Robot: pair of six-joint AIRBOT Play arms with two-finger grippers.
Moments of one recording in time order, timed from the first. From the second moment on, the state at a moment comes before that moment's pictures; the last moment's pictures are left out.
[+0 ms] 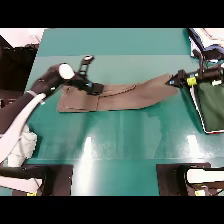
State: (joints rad) left arm -0.43 -1.62 1.45 1.10 -0.94 -1.50; right arm -0.24 -1.52 1.40 -0.73 1.40 1.22
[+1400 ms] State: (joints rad) left arm -0.15 -1.59 1.82 1.35 -1.23 -1.45; right arm 0.37 -1.74 2.03 -0.73 1.32 1.36
